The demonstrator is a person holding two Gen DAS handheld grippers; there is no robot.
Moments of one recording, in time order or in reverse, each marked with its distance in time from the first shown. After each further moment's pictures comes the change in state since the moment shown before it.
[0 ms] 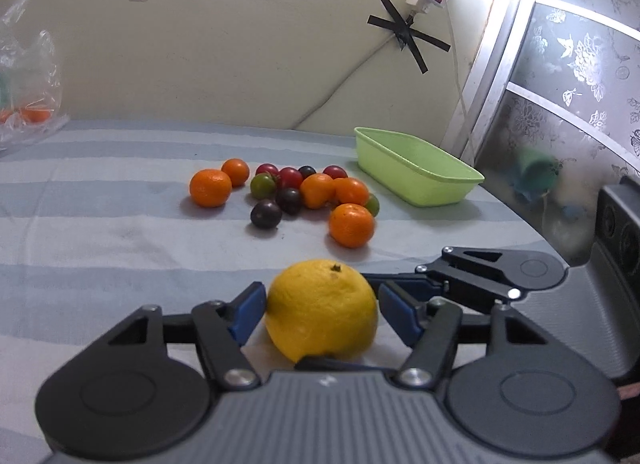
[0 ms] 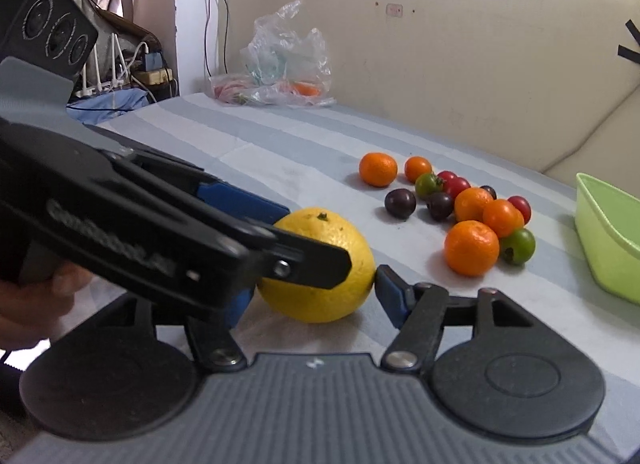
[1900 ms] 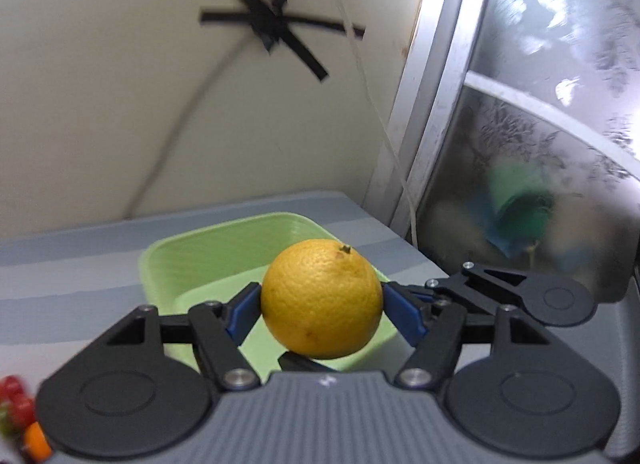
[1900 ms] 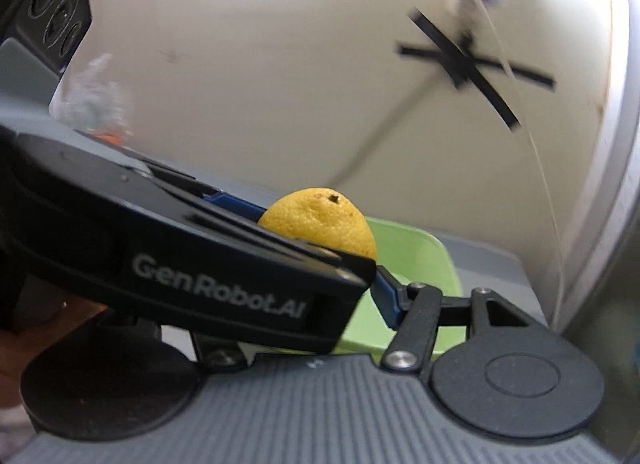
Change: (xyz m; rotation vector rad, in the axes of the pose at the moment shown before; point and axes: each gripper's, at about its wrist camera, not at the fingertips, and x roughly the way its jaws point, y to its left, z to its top) left arm 0.221 -0.176 0.154 0.118 0.032 -0.076; right arm -0.058 -0.219 0.019 0.113 -0.056 -0.346
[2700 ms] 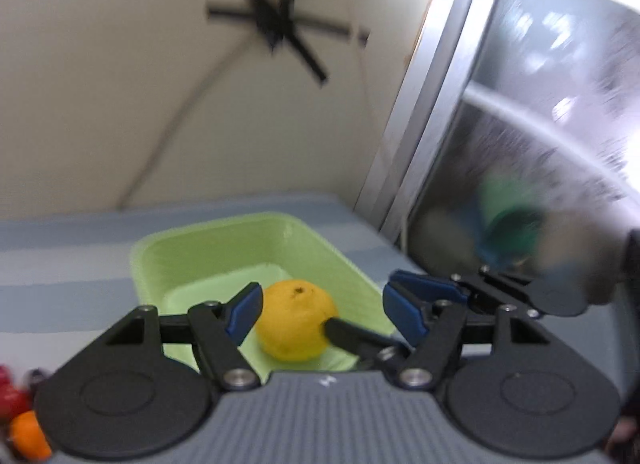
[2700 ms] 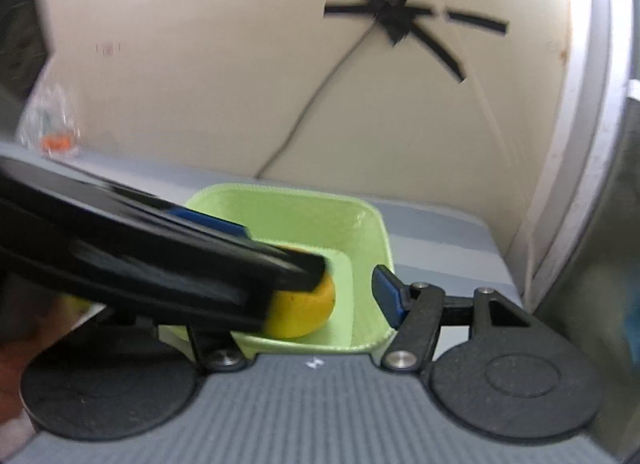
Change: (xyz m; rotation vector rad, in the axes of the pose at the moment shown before) left arm -0.040 0.012 -0.006 -0.050 -0.051 -0.043; right arm -0.012 -0.026 -0.014 0.099 0.023 -0.073
